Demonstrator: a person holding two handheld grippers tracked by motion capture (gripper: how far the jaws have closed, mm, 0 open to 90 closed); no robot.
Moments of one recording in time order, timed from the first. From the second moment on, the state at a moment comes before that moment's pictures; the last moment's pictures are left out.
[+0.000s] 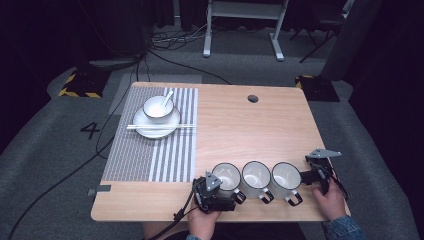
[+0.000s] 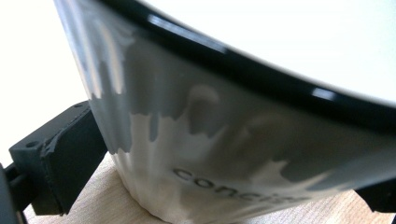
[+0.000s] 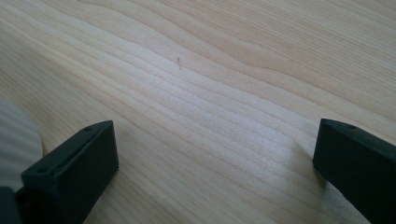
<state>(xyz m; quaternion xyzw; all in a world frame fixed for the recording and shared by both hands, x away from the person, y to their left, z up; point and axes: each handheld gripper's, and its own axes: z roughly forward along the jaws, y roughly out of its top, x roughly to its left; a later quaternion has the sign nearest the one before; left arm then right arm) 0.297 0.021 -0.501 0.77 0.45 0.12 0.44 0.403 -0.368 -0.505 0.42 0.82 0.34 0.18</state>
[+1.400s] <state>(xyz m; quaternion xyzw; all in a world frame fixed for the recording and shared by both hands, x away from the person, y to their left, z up) 0.305 0.011 -0.497 0.79 0.38 0.19 0.44 0.403 -0.368 -0.505 0.42 0.82 0.34 0.18</state>
